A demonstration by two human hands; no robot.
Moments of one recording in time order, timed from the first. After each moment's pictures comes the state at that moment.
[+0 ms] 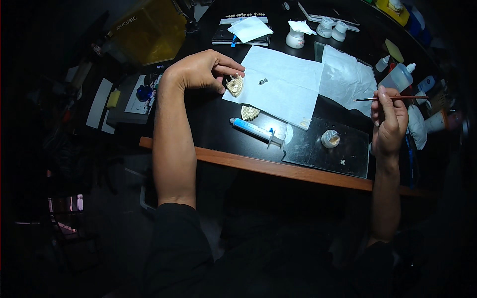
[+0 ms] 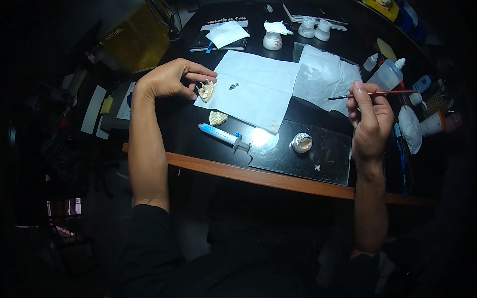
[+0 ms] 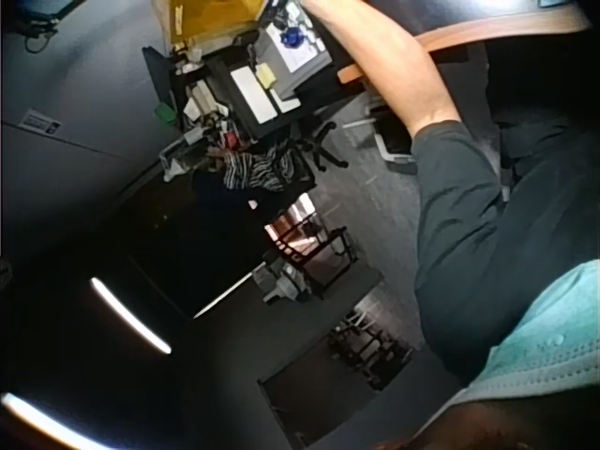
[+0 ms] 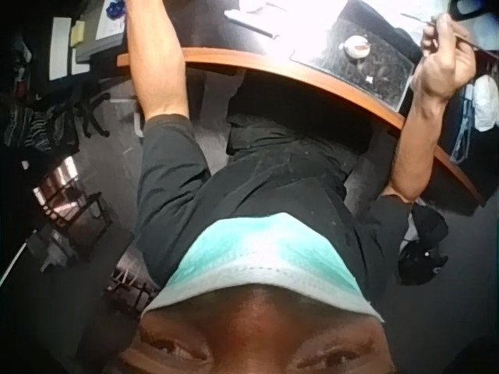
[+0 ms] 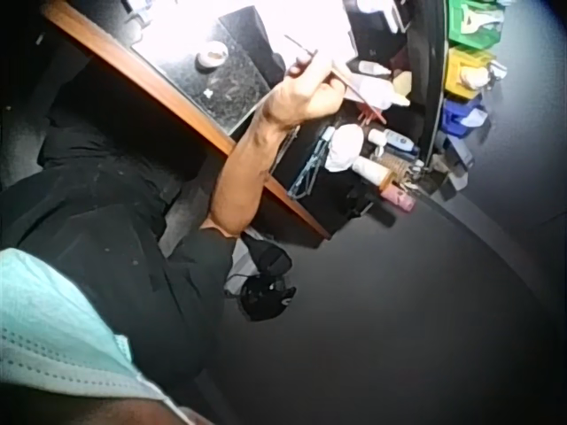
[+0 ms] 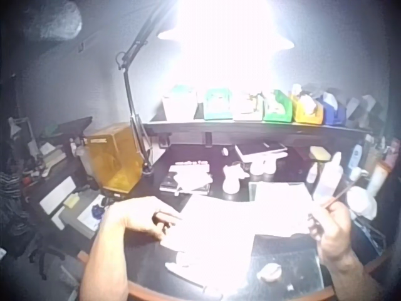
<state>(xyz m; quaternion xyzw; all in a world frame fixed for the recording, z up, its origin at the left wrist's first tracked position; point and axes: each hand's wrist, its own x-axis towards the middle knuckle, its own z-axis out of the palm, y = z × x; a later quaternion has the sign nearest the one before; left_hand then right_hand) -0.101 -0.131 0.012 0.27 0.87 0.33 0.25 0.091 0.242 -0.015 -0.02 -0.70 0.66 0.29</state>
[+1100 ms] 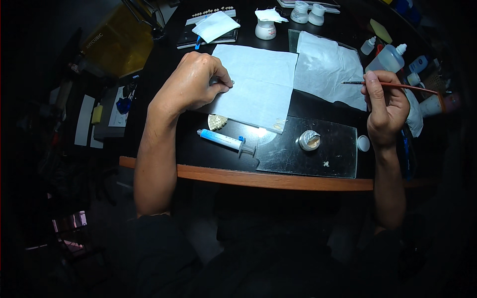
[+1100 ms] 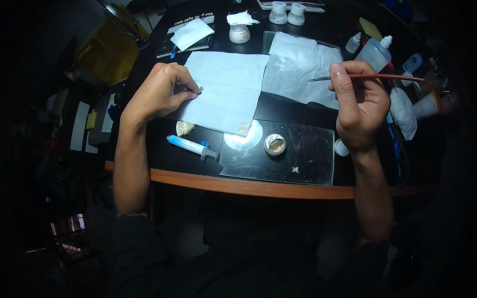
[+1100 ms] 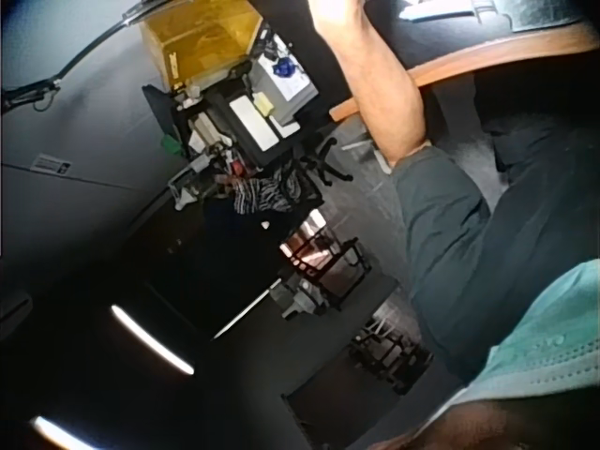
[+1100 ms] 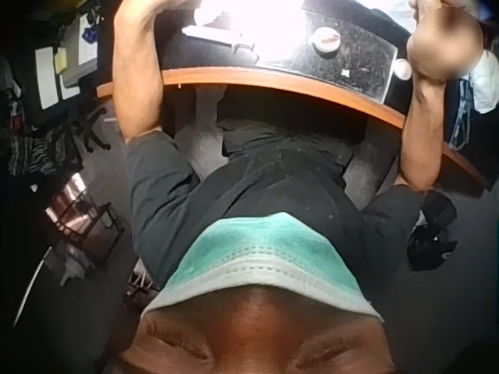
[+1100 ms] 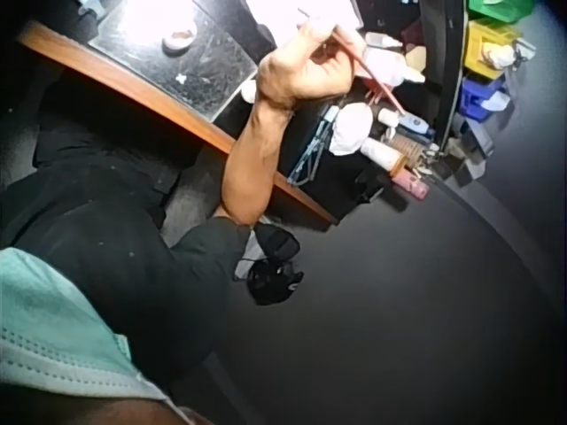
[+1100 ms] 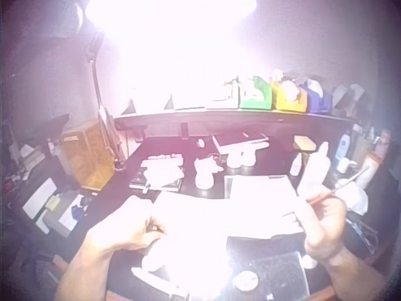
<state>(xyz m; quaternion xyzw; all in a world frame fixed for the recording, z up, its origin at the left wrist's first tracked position) -0.074 -0.072 -0.005 0.40 0.89 0.19 0.01 0.084 0.257 -0.005 0.09 -0.78 0.50 0.36</state>
